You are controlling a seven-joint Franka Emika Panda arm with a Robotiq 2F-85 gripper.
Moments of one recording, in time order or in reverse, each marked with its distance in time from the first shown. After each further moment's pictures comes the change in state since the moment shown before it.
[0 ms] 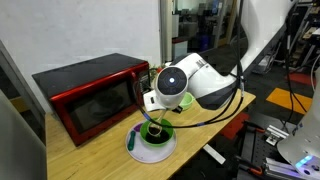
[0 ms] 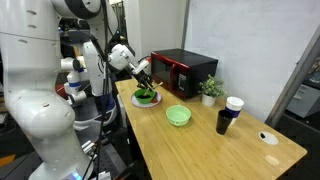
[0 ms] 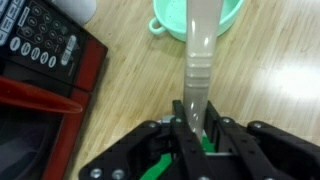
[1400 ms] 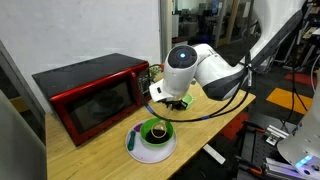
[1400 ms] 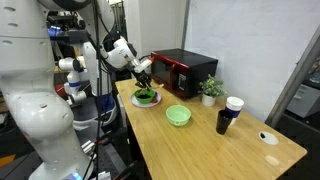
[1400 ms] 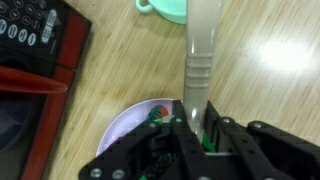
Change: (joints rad) arm -0.045 -0.121 -0.025 -0.105 0.198 0.183 -0.248
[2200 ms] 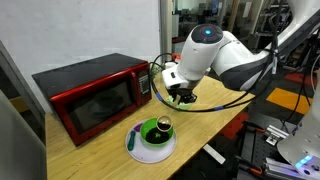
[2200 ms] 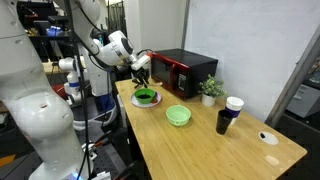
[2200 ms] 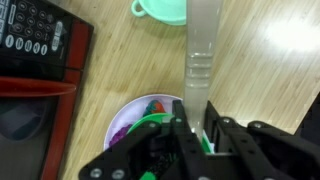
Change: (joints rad) arm 0.001 -0.211 -0.048 -0.166 0.140 0.126 -0.113
